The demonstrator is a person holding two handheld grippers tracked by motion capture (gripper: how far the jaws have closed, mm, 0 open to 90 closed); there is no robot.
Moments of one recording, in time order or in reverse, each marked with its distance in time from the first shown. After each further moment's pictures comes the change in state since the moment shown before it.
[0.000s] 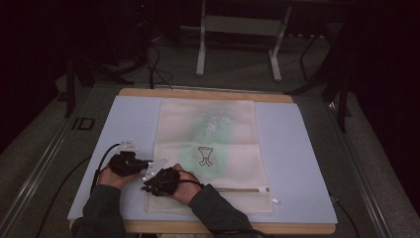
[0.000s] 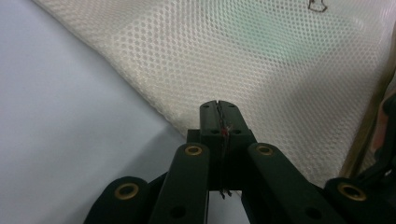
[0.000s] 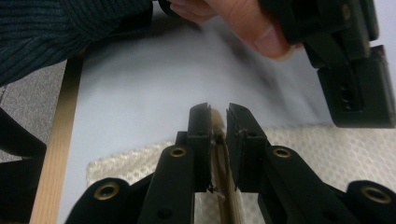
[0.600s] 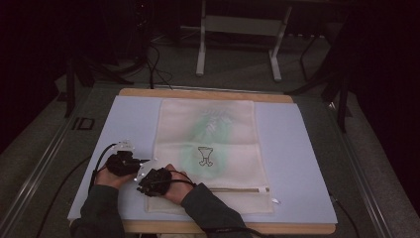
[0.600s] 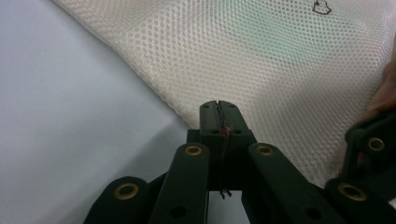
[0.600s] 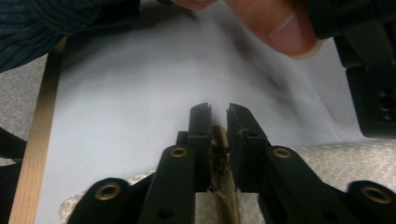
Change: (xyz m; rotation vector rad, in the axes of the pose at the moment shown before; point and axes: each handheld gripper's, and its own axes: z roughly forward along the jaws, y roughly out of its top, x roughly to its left) left arm 0.003 -0.002 -0.005 -0.003 0.011 -0.014; right arm 0.001 0.010 0.024 0.054 -0.008 0.004
